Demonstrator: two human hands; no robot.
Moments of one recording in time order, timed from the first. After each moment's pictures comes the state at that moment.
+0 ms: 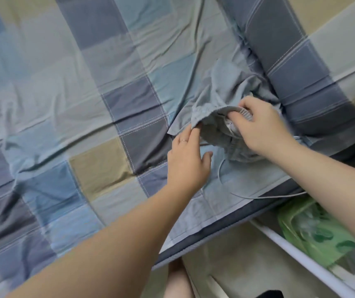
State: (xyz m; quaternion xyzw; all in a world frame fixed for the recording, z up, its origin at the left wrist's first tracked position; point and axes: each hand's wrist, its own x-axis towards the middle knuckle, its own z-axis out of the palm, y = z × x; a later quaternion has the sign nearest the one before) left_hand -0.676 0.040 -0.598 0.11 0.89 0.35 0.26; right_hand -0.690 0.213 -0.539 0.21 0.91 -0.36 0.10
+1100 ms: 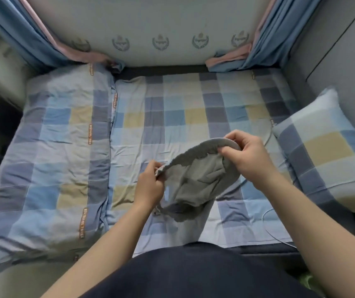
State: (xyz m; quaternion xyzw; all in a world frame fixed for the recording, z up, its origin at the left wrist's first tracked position) left_hand -0.563 -0.372 -0.201 -0.14 0.88 0.44 0.02; right_hand -0.615 -0.124 -0.098 -0.04 0.82 -0.57 0.06
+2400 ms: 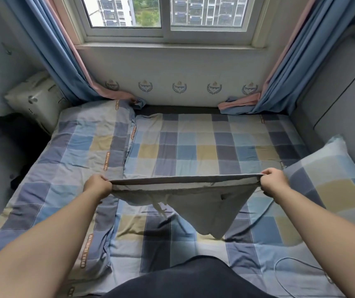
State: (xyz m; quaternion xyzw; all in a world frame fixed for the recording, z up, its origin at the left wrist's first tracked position) left_hand -0.611 -0.560 -0.169 -0.44 0.83 0.34 0.08; right_hand -0.713 -0.065 -0.167 0.26 0.89 -0.38 0.09
